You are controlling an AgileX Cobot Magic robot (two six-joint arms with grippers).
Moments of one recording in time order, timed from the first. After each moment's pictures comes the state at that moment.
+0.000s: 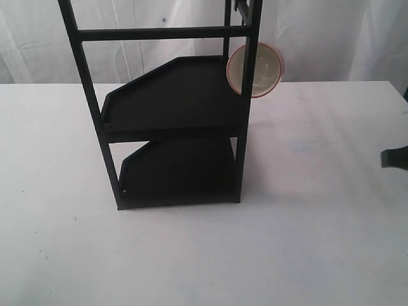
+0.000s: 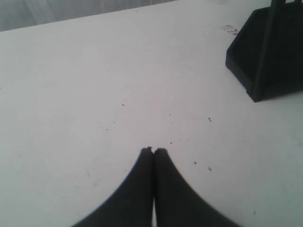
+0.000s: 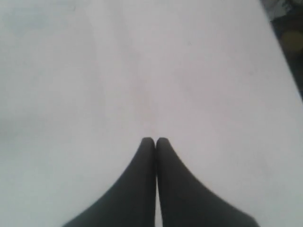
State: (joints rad) left arm 0.01 0.00 0.02 -0.05 0.38 0.15; right arm 0.00 1.24 -0.70 -0.36 0.46 0.34
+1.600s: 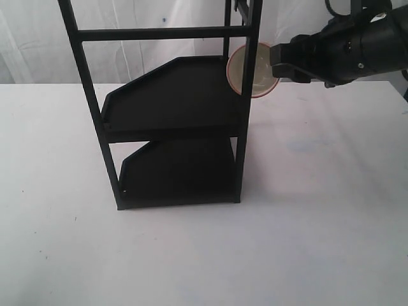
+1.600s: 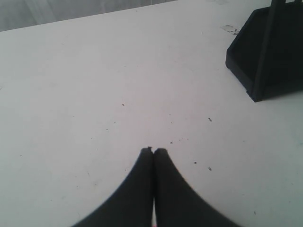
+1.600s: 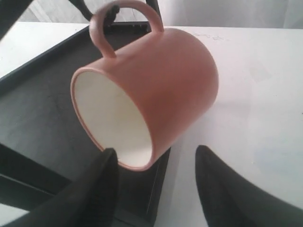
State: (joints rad) left arm 0.01 0.00 0.02 -0.05 0.38 0.15; right arm 0.26 1.42 -1.10 0.57 0.44 -0.42
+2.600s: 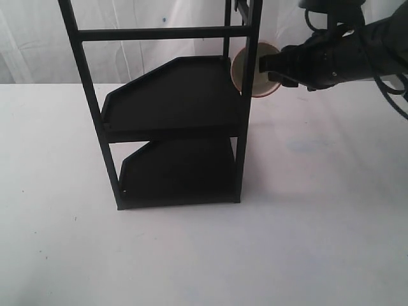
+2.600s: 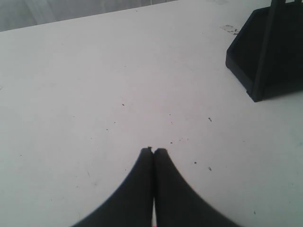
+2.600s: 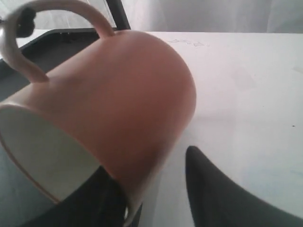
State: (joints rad) left arm 0.01 0.00 0.02 -0.05 0.38 0.15; right arm 0.26 1.58 -1.15 0.60 0.30 -0.46
